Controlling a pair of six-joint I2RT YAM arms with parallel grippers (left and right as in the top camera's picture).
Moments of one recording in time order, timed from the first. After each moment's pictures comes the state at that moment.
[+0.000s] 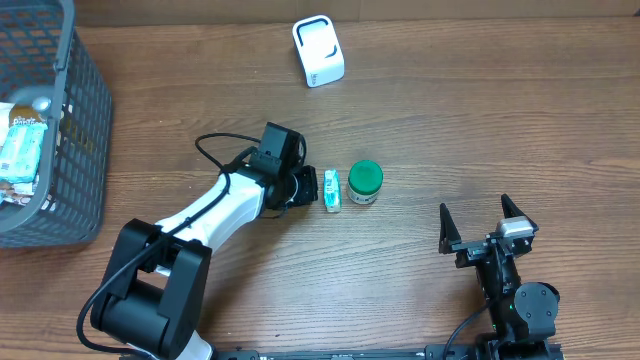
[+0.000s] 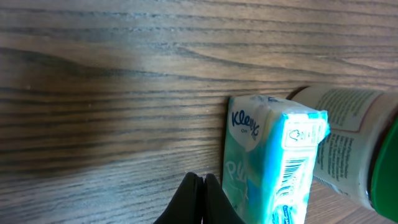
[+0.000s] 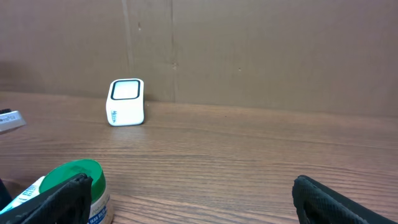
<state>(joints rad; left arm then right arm) -0.42 1.77 0.99 -0.37 0.27 -0.57 0.08 0.01 0.02 -0.03 -0.07 -0.01</state>
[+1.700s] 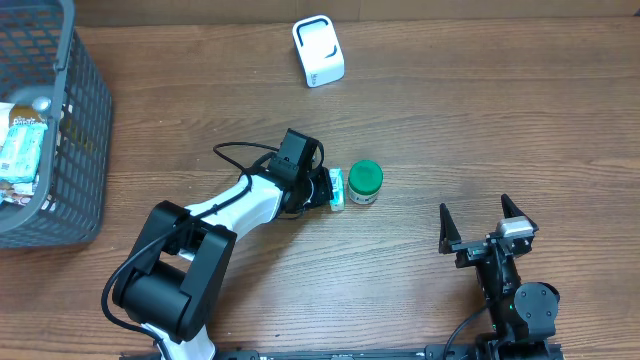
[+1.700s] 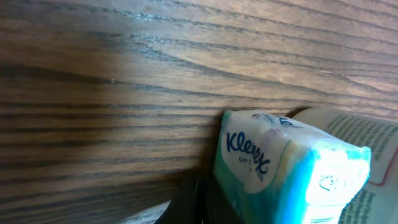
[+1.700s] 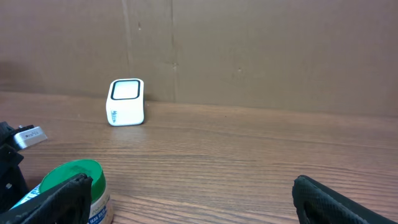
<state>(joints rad) -0.49 1.87 0.99 -0.23 0.27 -0.73 0.08 0.01 0.02 -0.03 -0.07 -0.01</state>
